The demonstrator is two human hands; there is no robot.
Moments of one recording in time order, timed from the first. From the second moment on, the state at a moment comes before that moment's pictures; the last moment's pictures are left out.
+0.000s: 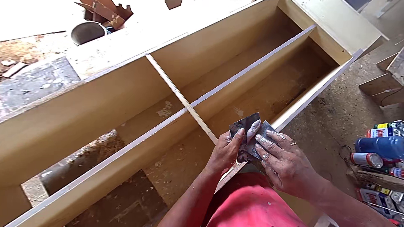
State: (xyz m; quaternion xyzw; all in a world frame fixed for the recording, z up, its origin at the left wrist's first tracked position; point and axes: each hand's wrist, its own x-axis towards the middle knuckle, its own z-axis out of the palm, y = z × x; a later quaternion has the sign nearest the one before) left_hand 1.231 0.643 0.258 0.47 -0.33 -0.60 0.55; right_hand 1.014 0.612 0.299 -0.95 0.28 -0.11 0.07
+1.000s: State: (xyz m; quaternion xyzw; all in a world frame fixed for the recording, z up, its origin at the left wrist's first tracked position) left_hand 1.218 0.712 0.226 0.51 -0.19 -0.56 0.62; right_hand 0.905 0.565 0.213 -0.92 0.38 -0.08 0.06
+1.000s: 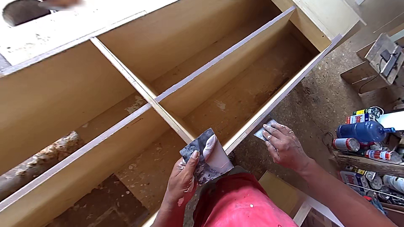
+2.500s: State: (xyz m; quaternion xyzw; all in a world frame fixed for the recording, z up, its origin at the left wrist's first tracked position) left_hand 1.232 0.738 0.234 0.49 -0.19 -0.54 0.66; right_hand 0.907 0.575 0.221 -0.91 0.39 -0.09 0.07
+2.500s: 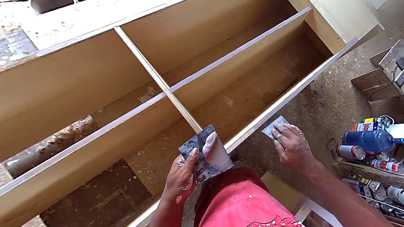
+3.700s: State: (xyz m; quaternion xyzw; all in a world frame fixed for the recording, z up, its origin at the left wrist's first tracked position) left_hand 1.228 0.749 0.237 0.50 -0.18 -0.54 0.66; right_hand 0.961 0.638 0.195 -0.91 0.39 -0.11 0.08
